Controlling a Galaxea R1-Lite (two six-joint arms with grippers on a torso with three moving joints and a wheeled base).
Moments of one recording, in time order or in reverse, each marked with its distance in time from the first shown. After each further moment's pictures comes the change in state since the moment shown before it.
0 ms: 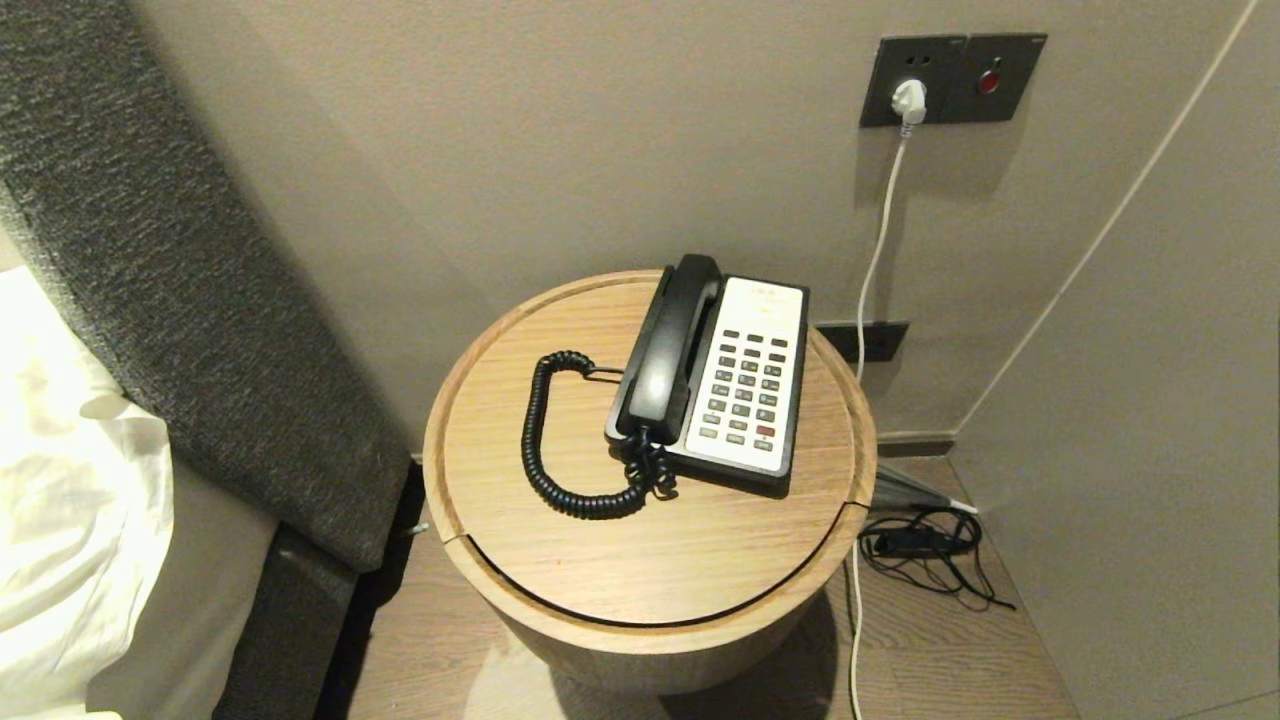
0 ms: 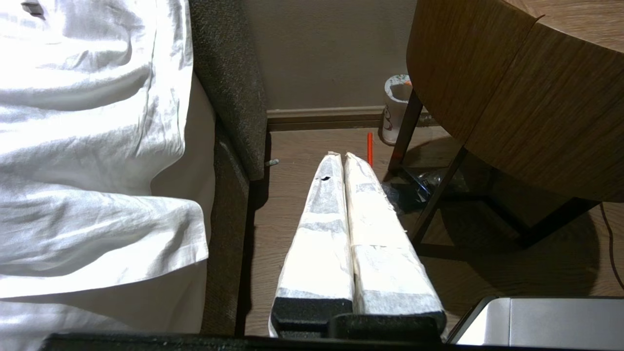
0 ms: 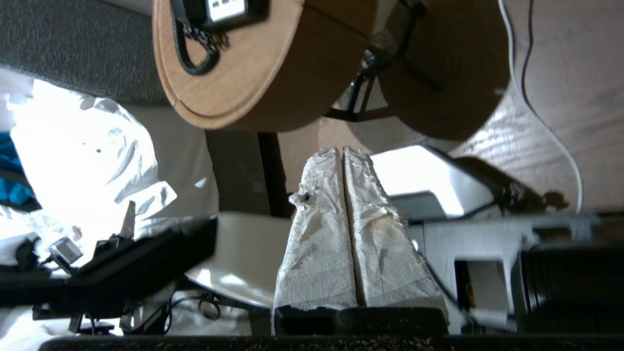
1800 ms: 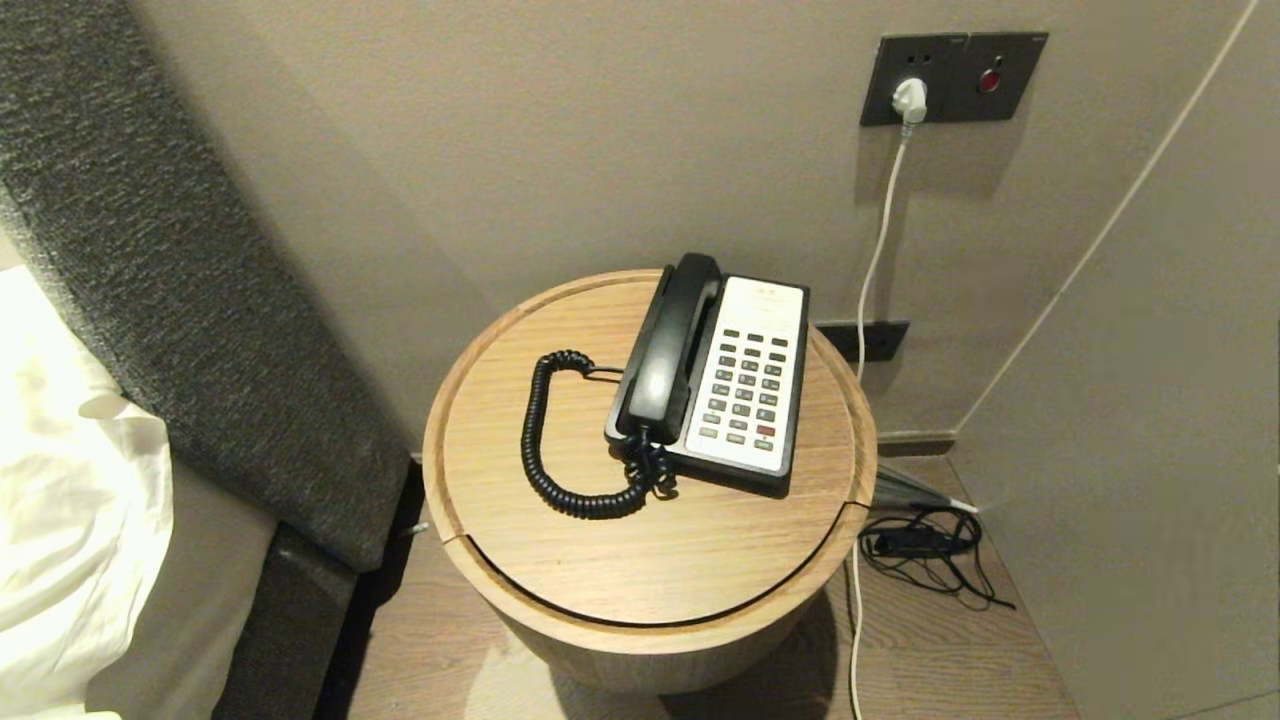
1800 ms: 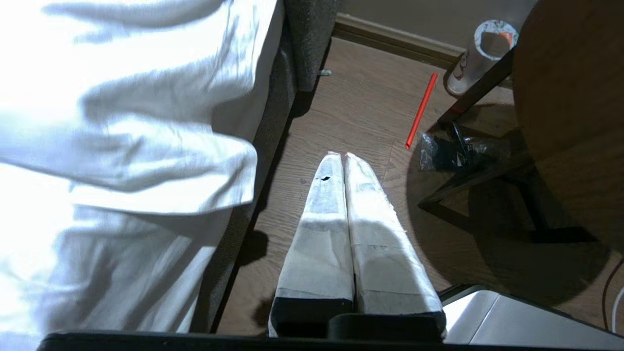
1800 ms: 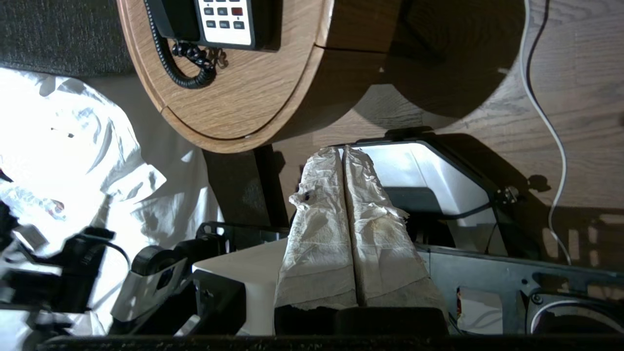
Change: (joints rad) left arm -0.017 0.434 -0.247 0.148 0.248 -0.254; right arm 0.126 0.606 -0.278 -0.091 -0.012 -0.063
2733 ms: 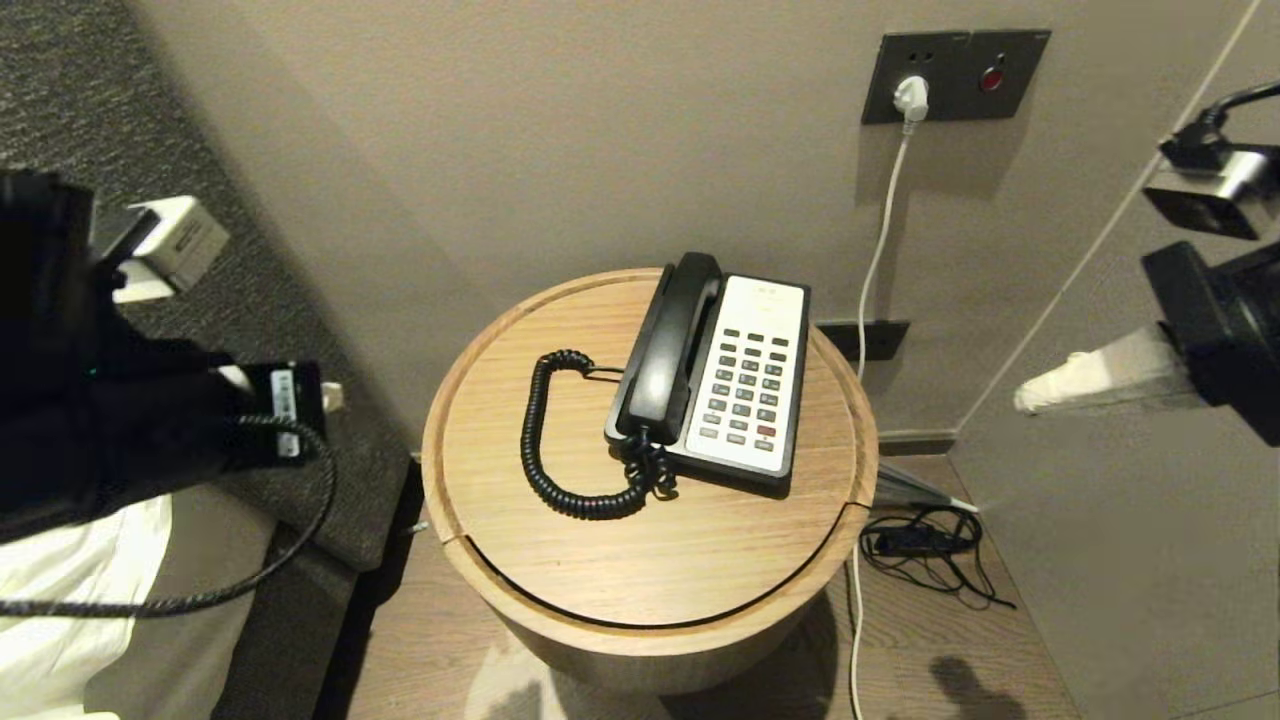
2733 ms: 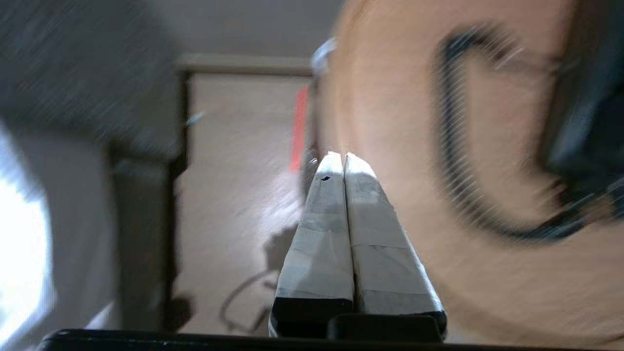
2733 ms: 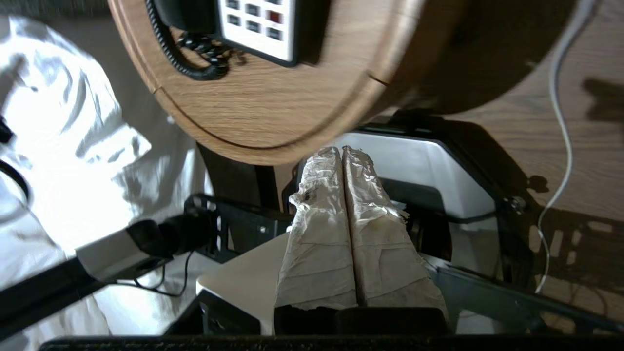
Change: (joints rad) left arm -0.451 0.800 -0.699 0.002 0.087 -0.081; right arm 0.212 0.359 -0.231 -0.006 -0.047 -0.011
